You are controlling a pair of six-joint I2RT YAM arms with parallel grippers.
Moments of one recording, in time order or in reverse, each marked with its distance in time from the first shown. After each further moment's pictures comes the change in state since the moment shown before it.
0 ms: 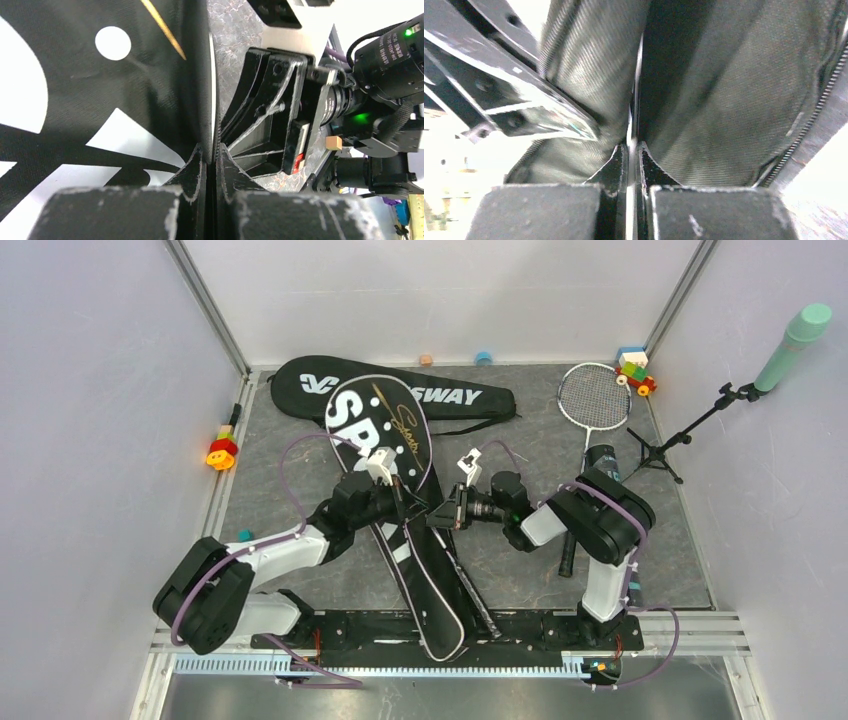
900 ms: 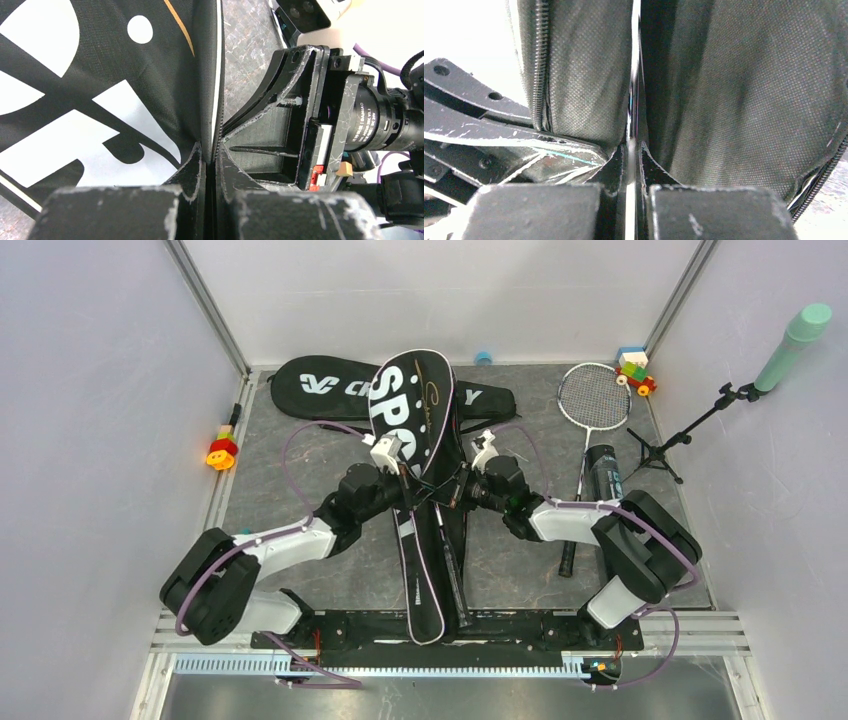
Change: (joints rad) left arm -0.034 0.039 0.073 0.048 -0.071 0.058; right arm 0.019 -0.245 0.103 -0.397 0.379 0.104
